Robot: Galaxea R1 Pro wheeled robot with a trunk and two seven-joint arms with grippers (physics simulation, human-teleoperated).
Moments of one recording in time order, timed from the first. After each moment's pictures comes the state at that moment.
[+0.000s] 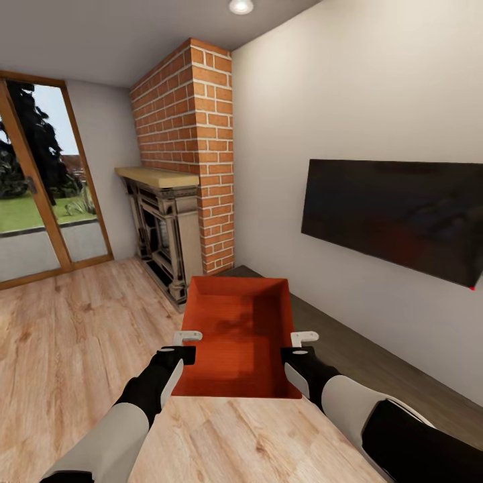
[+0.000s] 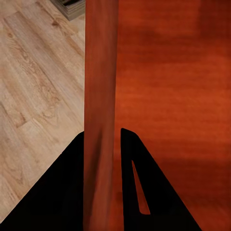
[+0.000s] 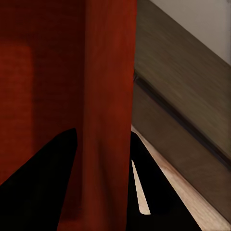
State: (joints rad) left arm -0.71 -0.12 0.02 -0.60 -0.05 0.42 0.16; right arm -0.92 0.13 0.82 -0.13 -0.76 0.12 -0.39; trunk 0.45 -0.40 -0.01
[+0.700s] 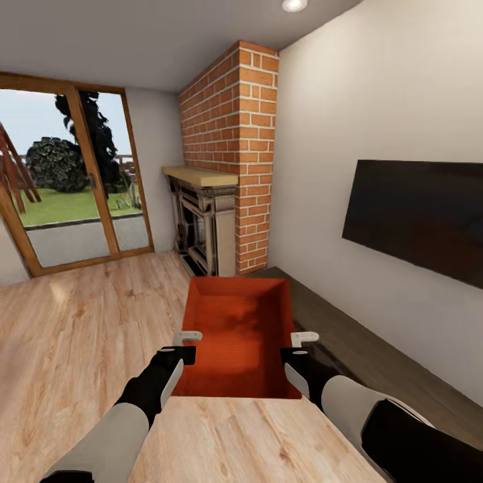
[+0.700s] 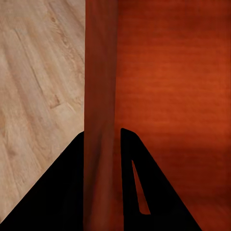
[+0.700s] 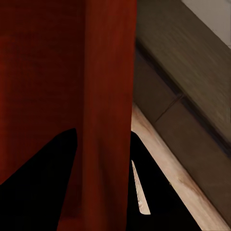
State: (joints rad) left arm -0.71 -0.12 0.02 -0.60 -0.05 0.42 0.16; right arm -0.92 0.13 0.82 -0.12 -0.75 0.12 -0.39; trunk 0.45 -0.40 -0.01
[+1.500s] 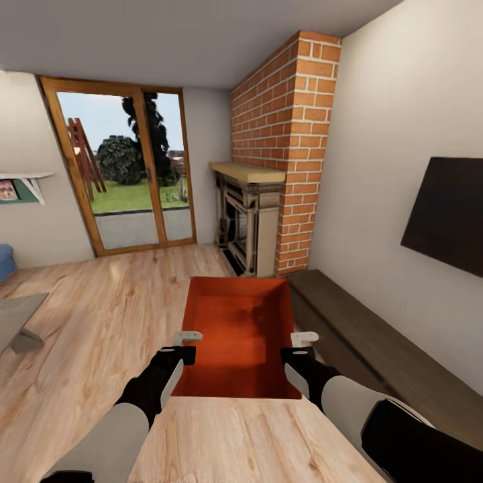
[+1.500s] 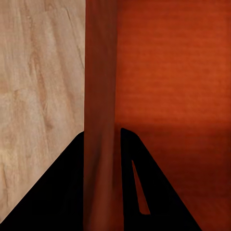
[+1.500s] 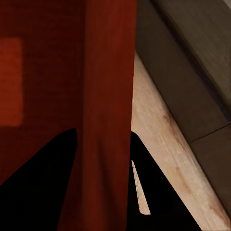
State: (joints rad) left arm -0.70 -0.12 0.02 -0.60 -0.05 0.42 0.16; right arm -0.92 0.13 0.82 -0.12 -0.75 0.12 -0.39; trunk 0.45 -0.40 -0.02
